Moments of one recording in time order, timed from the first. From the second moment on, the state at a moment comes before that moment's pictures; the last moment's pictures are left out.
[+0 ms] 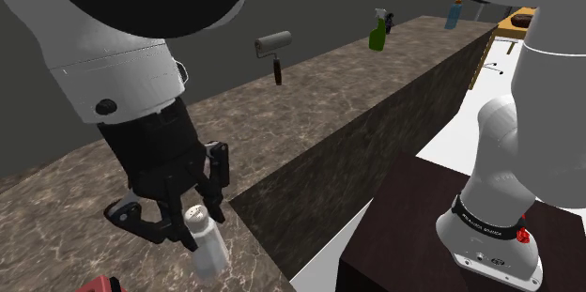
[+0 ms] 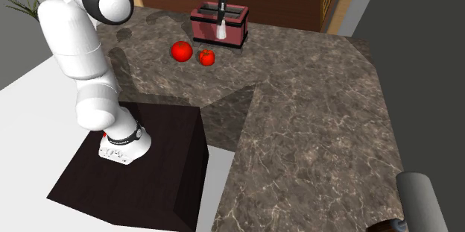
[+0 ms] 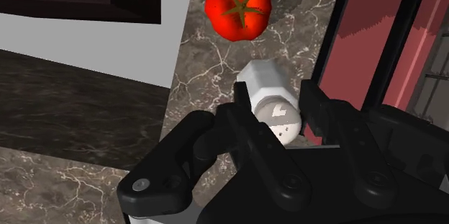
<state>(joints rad) 0.48 0.19 0.41 -1.58 0.14 1.65 0.79</state>
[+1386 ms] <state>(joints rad) 0.48 0.23 0.41 -1.81 0.13 1.92 0.75</state>
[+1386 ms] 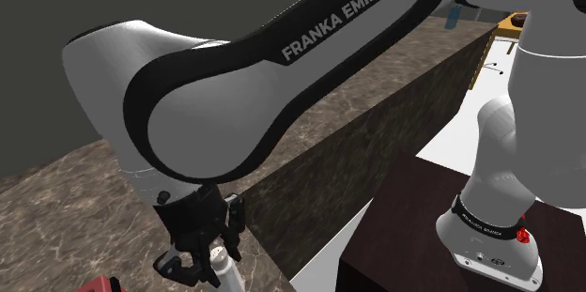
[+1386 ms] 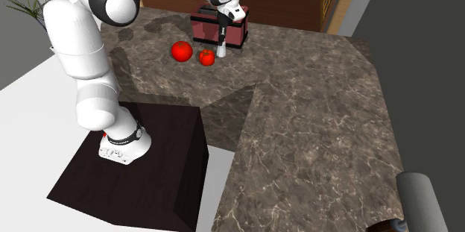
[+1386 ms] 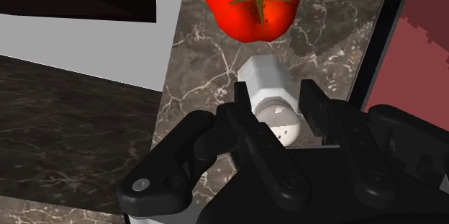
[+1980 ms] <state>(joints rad) 0.49 0.27 0.41 -1.87 0.12 2.03 0.74</state>
